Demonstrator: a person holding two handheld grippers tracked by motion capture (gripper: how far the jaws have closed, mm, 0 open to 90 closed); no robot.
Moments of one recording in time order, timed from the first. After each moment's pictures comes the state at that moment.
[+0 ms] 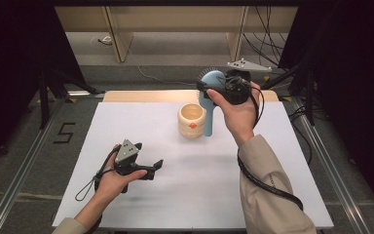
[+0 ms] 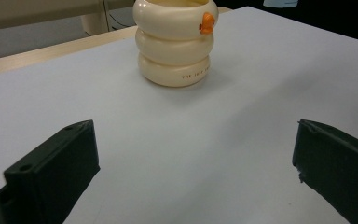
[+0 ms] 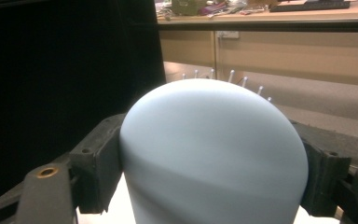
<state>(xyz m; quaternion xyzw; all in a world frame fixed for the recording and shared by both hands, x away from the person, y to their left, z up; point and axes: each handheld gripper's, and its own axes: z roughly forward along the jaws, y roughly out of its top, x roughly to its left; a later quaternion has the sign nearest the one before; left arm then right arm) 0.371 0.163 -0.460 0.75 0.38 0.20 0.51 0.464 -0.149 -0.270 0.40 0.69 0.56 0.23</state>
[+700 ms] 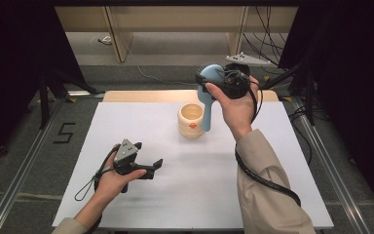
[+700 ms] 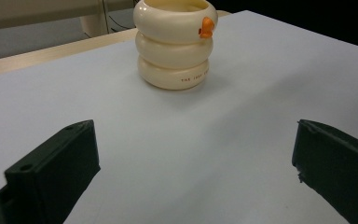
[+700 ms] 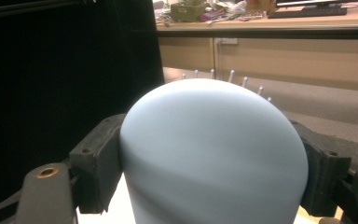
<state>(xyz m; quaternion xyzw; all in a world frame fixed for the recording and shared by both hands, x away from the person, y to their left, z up) 0.372 0.164 -0.458 0.74 0.38 0.20 0.51 0.472 -0.146 -0.261 0.40 0.69 0.56 0.23</state>
